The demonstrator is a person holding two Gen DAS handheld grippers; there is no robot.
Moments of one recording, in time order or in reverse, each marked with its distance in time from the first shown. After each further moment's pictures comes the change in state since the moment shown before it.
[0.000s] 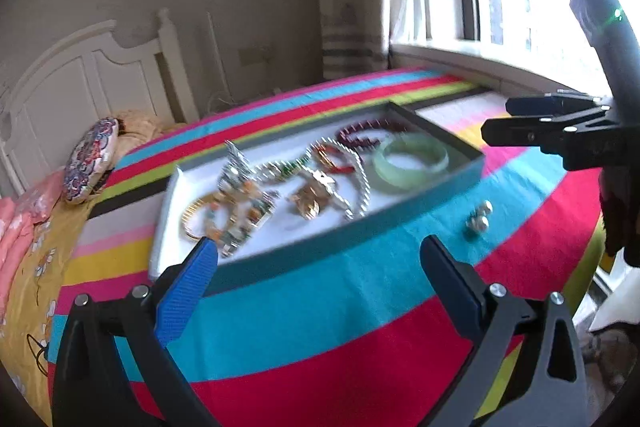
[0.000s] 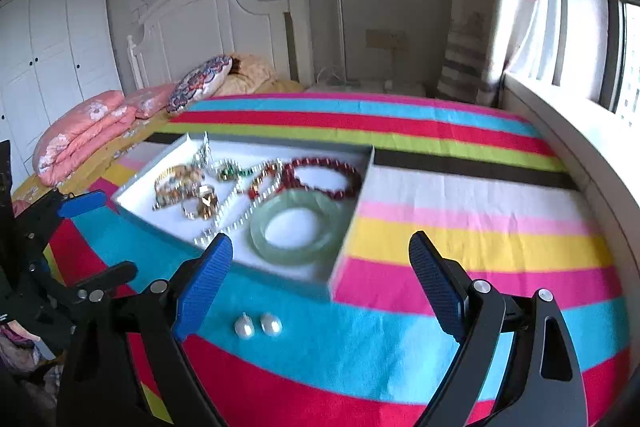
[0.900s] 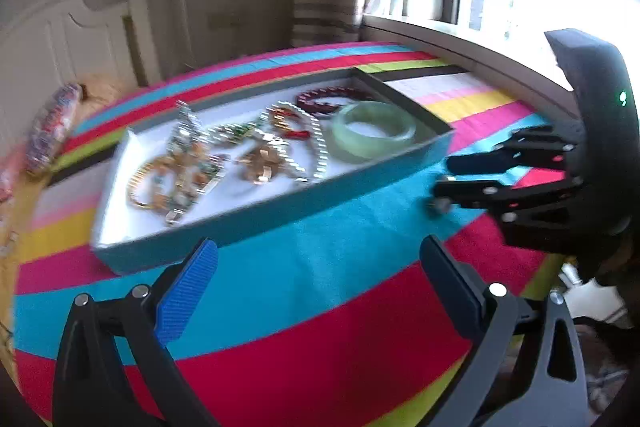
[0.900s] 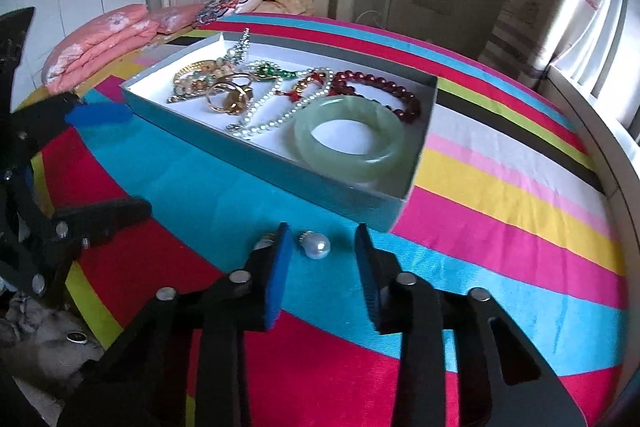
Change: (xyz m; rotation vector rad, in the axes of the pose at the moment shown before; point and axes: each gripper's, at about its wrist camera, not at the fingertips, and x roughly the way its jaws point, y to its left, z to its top) left arm 0.016 -0.002 -0.003 -0.069 0.110 -0.179; right arm 0.030 0.041 -0.032 -0.195 0.189 0.047
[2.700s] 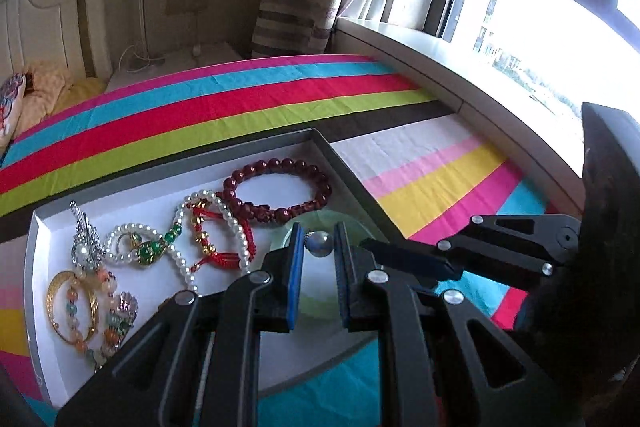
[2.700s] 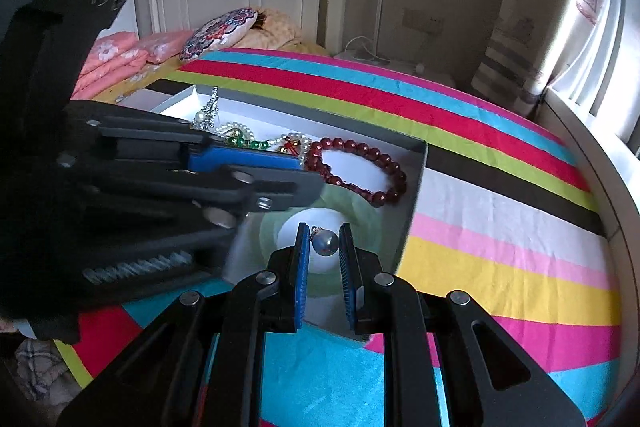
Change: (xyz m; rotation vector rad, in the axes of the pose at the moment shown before) left arm 0.074 -0.015 0.109 -0.060 0.053 -0.154; right arm 0.018 -0.016 0.055 0.020 -0.075 -0.036
